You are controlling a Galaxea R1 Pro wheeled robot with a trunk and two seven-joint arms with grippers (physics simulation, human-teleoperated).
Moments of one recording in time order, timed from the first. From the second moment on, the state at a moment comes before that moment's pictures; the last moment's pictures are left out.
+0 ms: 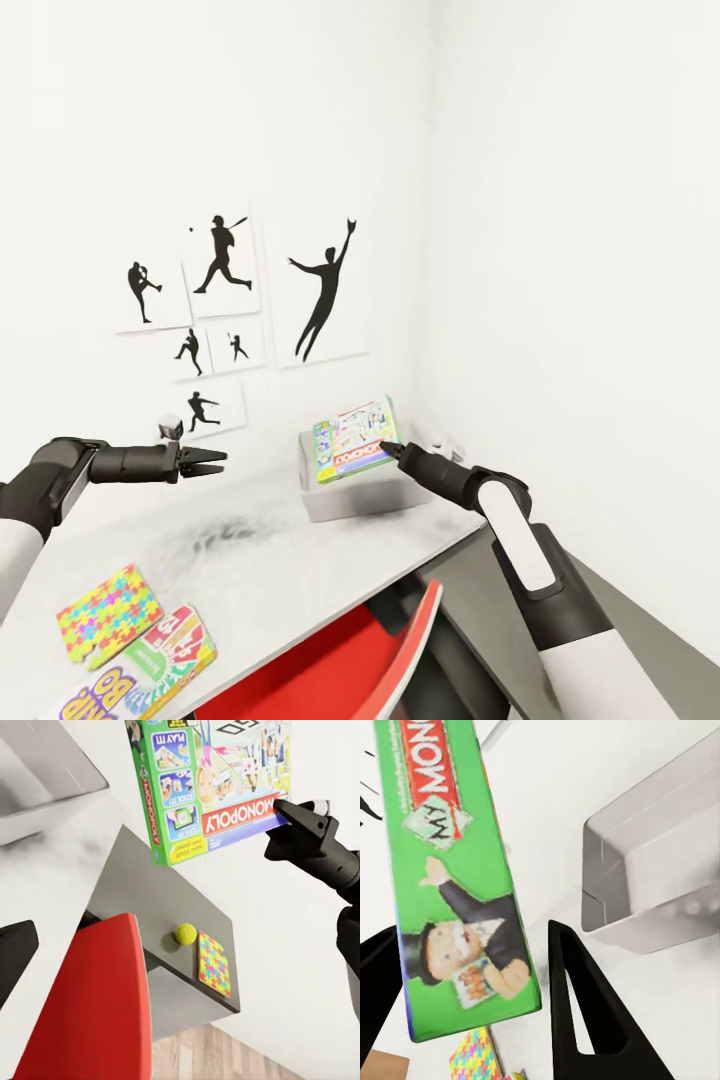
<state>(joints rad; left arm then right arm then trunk) -0.96 0.45 -0.04 -0.61 0.04 0.89 -1.57 -0.59 0.01 0.20 -1.35 -1.02 0.69 -0.20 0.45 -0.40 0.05</state>
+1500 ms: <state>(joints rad) -0.96 0.41 -0.13 -0.62 0.04 0.90 -1.57 -0.59 0.01 0.18 -1.35 -1.02 0.69 -0.20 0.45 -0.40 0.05</state>
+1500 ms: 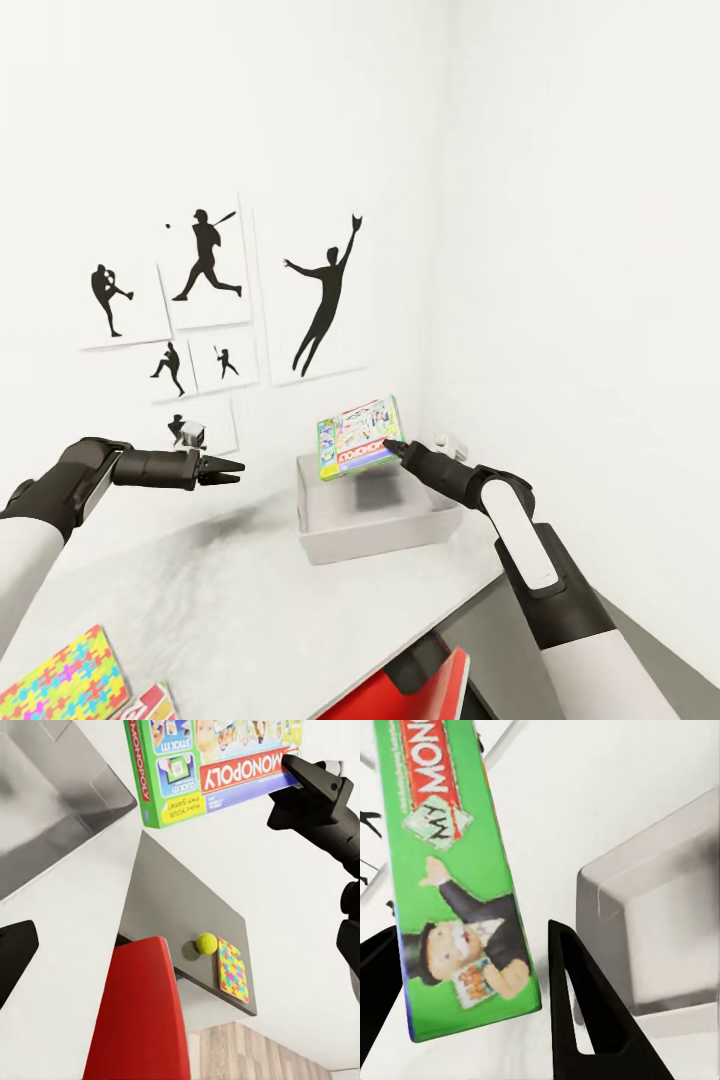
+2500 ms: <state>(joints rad) -0.96 0.41 -0.12 -0.62 0.04 0.90 -1.57 -0.59 0.01 0.18 -1.36 -1.02 0.69 -0.20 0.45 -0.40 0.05</state>
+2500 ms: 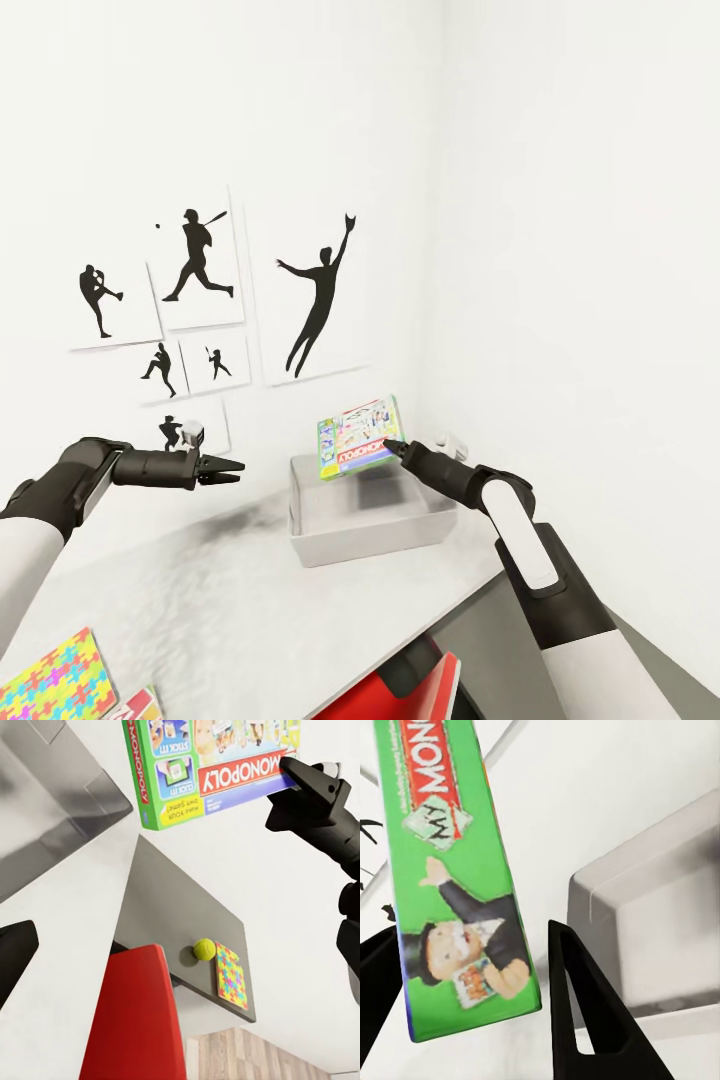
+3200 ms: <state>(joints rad) -0.96 0.41 -0.12 -0.62 0.04 0.90 -1.57 -0.59 0.01 0.15 -1.35 -1.02 0.71 -0.20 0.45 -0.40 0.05</state>
